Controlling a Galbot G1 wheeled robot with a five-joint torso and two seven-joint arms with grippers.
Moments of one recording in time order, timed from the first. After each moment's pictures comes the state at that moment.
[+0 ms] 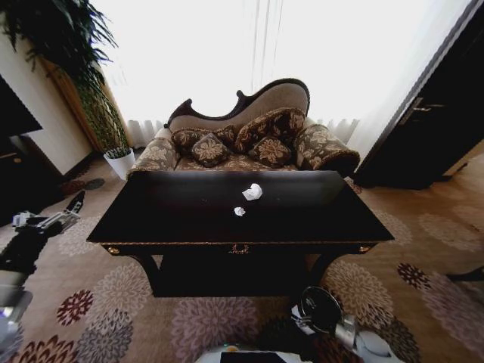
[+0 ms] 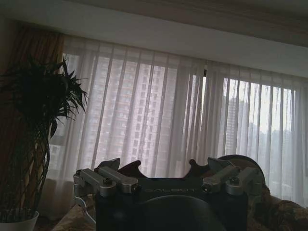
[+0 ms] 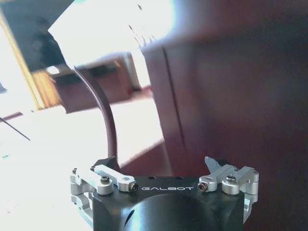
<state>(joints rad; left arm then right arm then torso) 1.65 -1.14 -1.40 -2.26 -1.02 0.19 0.33 -1.39 1.04 0.49 1.19 0.52 0.44 -1.10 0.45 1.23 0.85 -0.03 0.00</state>
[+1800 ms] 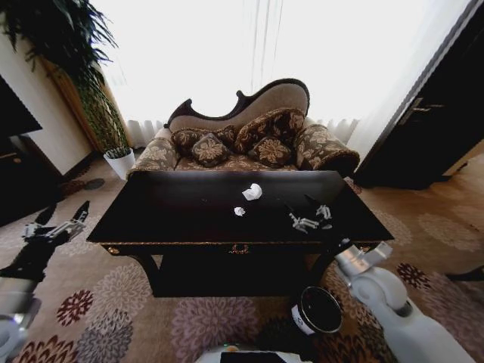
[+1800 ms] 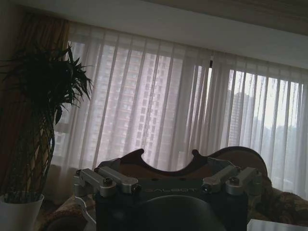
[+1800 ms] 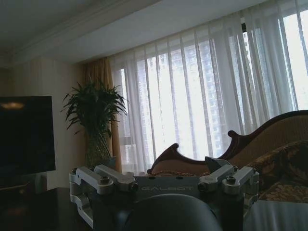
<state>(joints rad) 1.65 -1.20 -1.34 -2.24 -0.95 0.17 0.35 -1.41 0.85 0.64 2.15 0.85 0.07 -0.19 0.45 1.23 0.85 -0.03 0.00</state>
